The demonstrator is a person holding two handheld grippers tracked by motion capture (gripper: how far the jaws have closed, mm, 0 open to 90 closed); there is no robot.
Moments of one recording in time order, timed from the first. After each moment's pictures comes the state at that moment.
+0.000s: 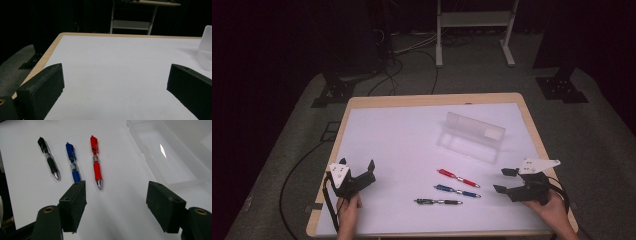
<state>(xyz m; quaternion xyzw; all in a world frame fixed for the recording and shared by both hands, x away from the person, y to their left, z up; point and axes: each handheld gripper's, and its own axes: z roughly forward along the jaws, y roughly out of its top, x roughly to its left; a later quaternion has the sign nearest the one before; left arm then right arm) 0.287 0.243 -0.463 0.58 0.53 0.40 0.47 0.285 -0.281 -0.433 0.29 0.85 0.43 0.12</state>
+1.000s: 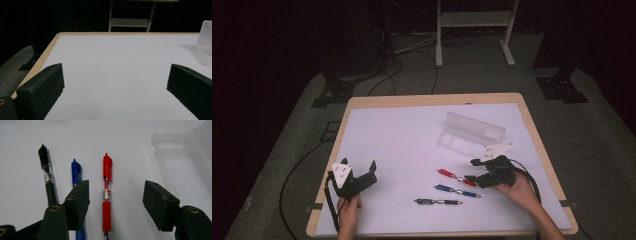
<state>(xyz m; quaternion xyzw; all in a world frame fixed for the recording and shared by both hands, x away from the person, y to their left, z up) 0.287 0.241 -0.464 0.59 0.52 0.39 0.47 0.330 -0.198 -0.424 0.22 0.89 0.39 0.10</state>
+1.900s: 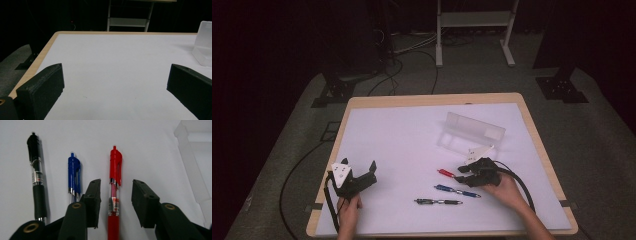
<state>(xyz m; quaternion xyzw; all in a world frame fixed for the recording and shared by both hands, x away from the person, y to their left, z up) 0.287 0.242 -0.464 0.59 0.52 0.39 0.47 0.345 -0.167 -0.453 0.20 0.91 0.36 0.07</state>
